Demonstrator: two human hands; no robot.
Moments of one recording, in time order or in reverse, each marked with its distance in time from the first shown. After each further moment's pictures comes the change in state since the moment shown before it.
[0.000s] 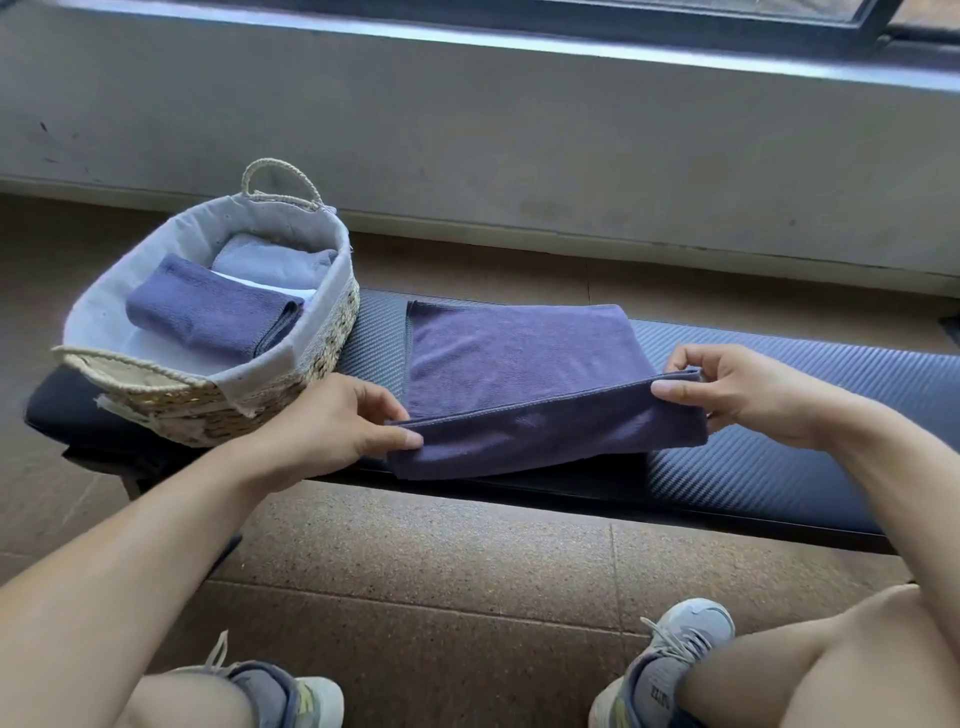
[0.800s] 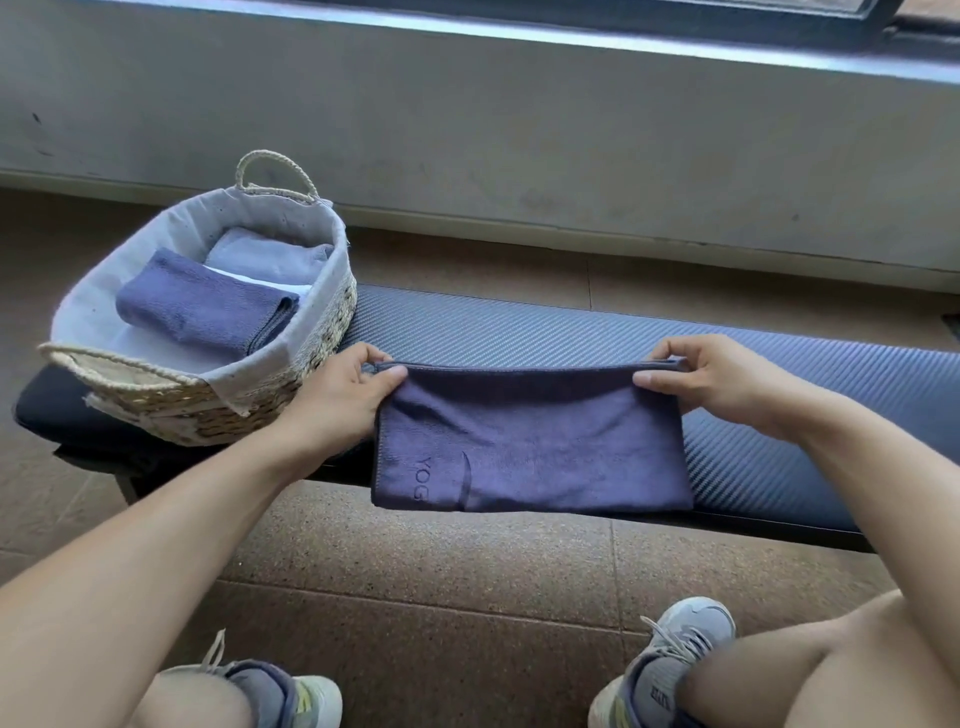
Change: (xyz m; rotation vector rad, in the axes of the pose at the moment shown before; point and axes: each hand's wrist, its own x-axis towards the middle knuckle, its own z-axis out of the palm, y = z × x) left_hand 0.026 -0.006 0.004 -0.232 0.186 -0.006; right_hand 0.027 0.004 0.009 -0.047 0.099 -0.003
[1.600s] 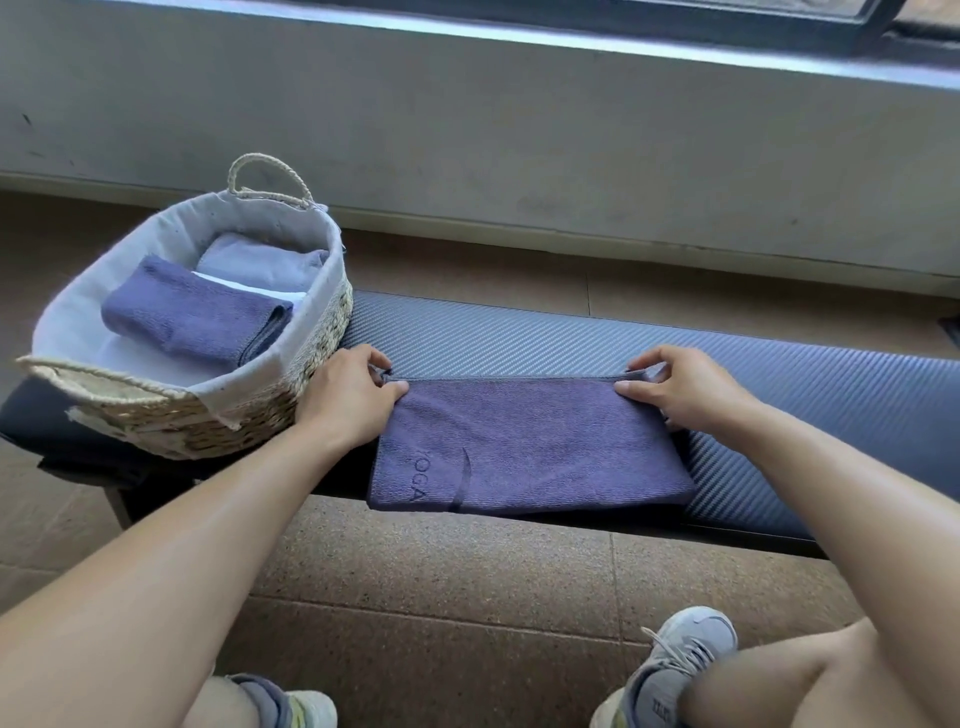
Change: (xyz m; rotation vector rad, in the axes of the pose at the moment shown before) left_hand 0.039 -0.008 0.013 0.621 0.280 0.041; right_hand 0.036 0.017 0.019 -0.271 0.241 0.148
